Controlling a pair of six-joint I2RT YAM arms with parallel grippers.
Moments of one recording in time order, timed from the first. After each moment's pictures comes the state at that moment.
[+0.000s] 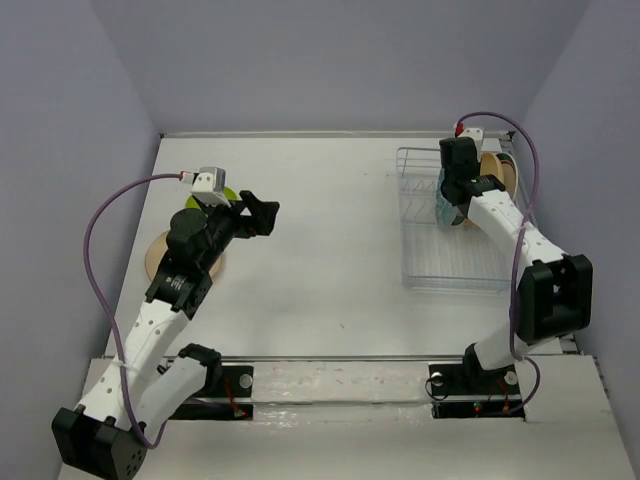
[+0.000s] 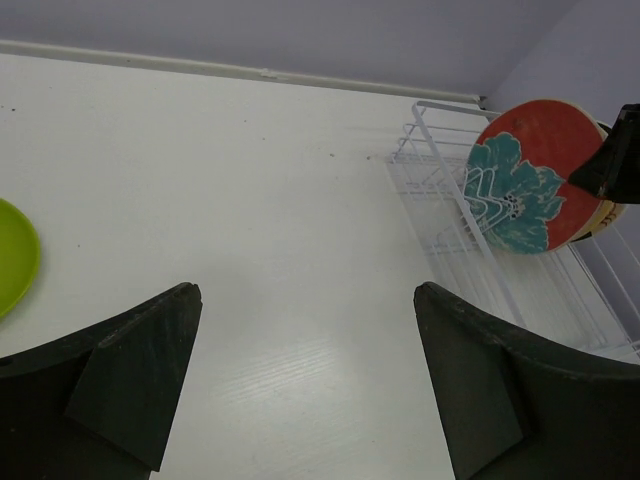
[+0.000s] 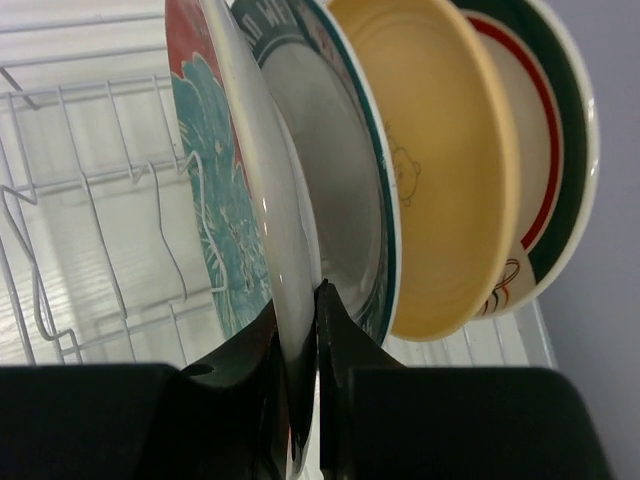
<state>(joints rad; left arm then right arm) -0.34 0.80 0.74 -0.03 0.09 -0.40 0.21 1.55 1.31 -0.43 0.64 0.12</state>
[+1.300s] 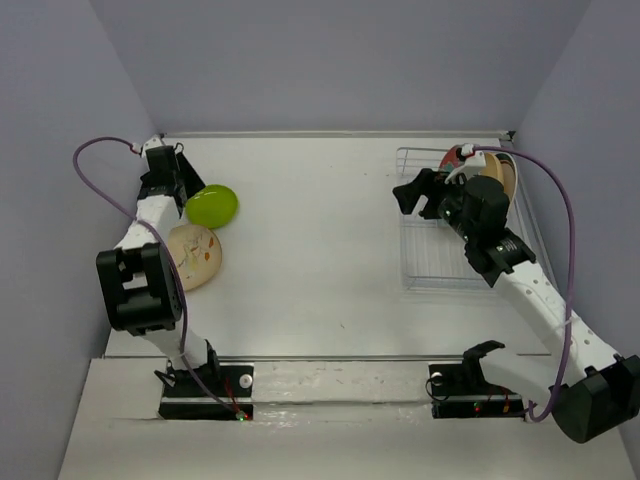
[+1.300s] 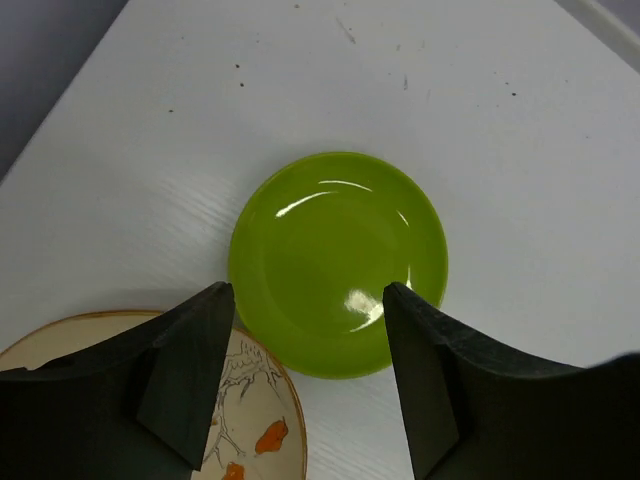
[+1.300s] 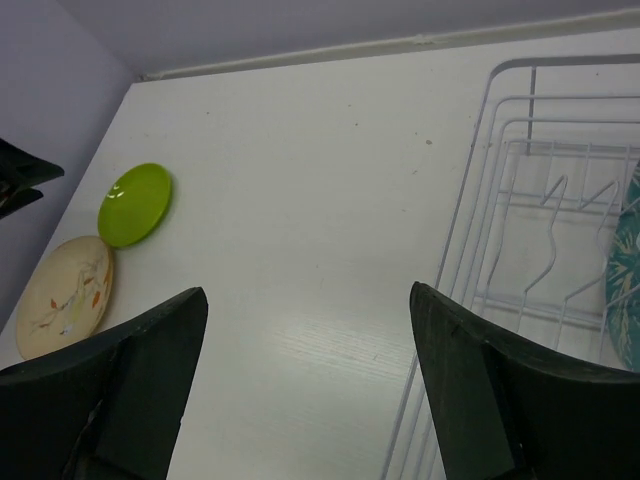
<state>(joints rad) 0.15 1.58 1.14 -0.16 -0.13 -0.41 0.37 1.03 0.93 -0.08 -0.05 0.40</state>
